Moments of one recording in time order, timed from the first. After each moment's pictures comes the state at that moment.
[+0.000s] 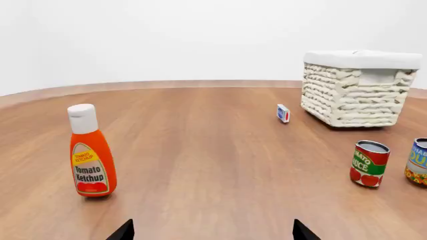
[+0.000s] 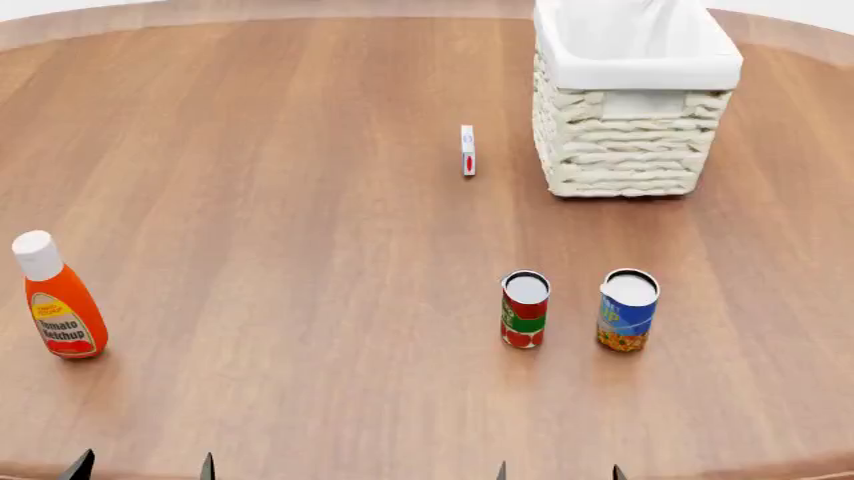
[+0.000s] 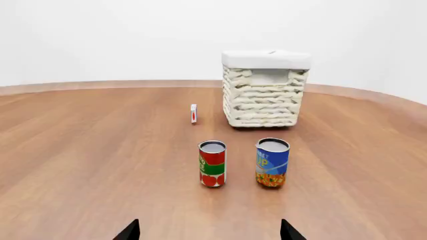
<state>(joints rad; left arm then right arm) 0.00 0.00 0.00 0.00 0.00 0.00 0.00 0.00 0.00 0.00 0.00 0.00 0.00 0.00</state>
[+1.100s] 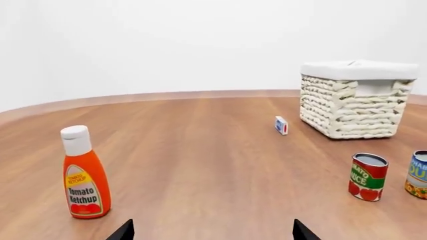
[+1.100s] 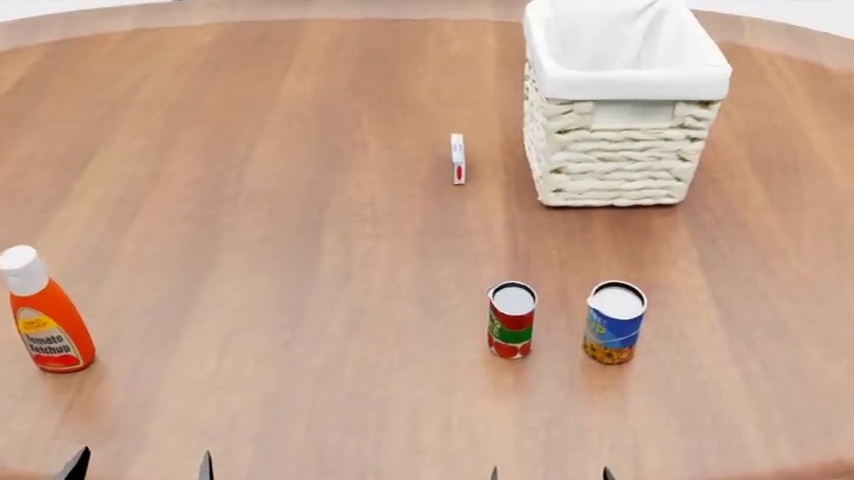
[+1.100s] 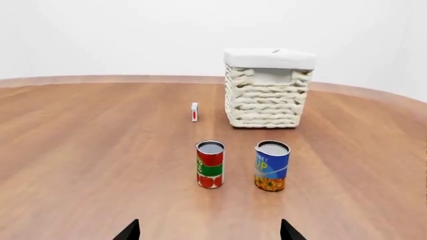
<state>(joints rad) 0.00 -0.10 0.13 -0.03 -0.07 0.08 -0.13 0.02 0.12 -0.15 0.04 0.11 -0.02 0.12</state>
